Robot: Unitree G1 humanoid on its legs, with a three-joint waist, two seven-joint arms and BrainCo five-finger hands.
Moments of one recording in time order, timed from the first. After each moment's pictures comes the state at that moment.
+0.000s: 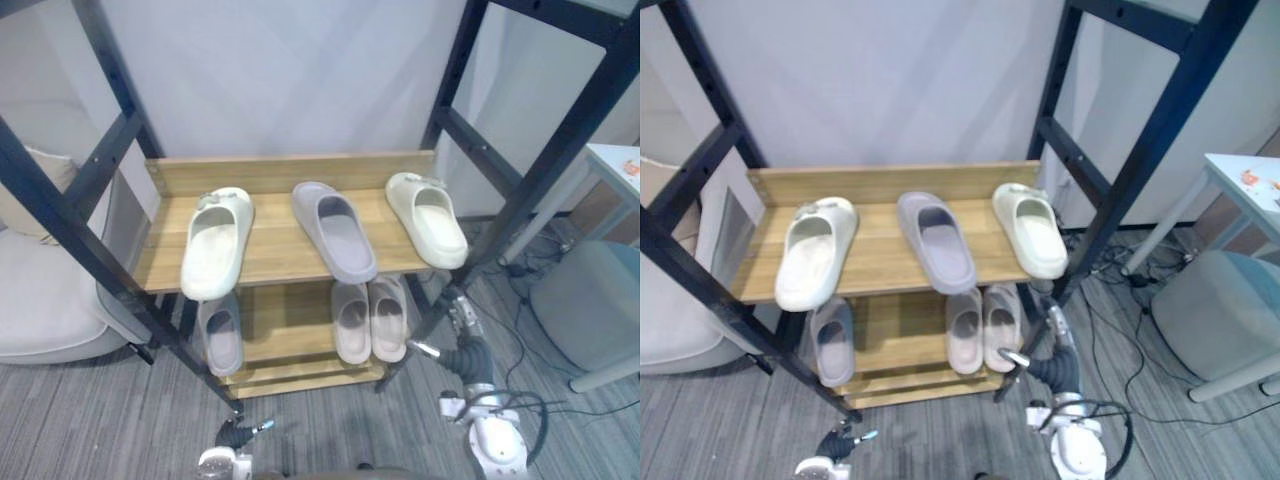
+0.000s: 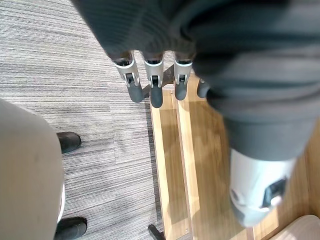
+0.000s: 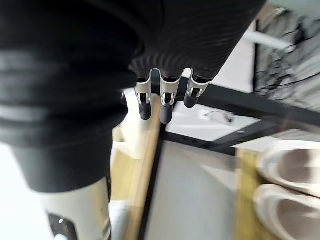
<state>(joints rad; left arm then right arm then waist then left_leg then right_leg) 0.05 0.12 -0.02 1.09 -0.06 -0.14 0.06 0.42 -0.09 0.03 -0.31 -0.12 -0.21 -0.08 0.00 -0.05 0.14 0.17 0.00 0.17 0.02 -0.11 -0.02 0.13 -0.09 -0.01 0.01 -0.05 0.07</state>
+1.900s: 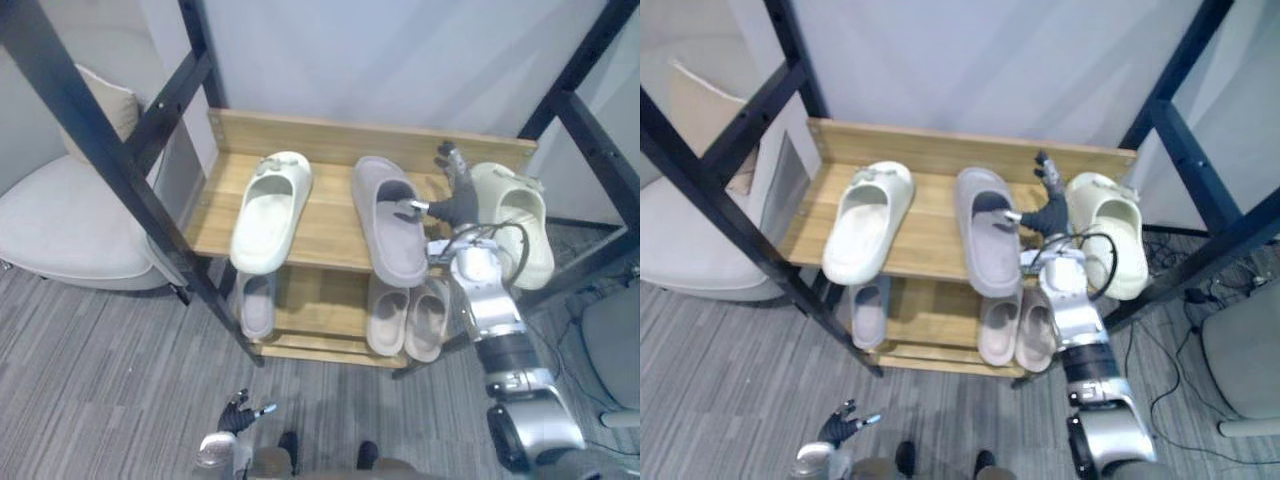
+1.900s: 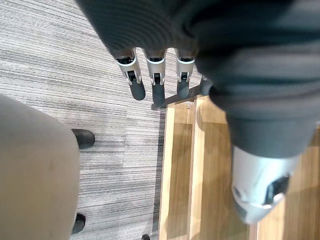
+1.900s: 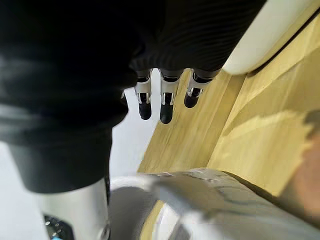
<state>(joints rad) 0.04 0.12 -0.03 1.01 -0.08 -0.15 0.03 -0.58 -0.32 0.02 0.34 -0.08 -0.09 -0.17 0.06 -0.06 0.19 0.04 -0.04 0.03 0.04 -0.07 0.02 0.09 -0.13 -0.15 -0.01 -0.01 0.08</state>
